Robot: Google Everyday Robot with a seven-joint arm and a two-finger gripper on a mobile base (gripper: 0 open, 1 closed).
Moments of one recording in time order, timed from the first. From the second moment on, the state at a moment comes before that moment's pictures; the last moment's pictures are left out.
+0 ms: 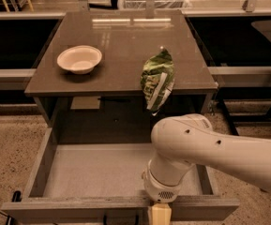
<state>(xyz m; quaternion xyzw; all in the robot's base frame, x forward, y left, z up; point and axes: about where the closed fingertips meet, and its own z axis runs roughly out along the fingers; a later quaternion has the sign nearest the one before) 0.312 -0.039 0.641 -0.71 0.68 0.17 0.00</state>
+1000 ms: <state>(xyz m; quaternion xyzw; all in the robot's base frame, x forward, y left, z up) 0.328 -0.042 0.651 -0.79 0.61 0.11 0.03</state>
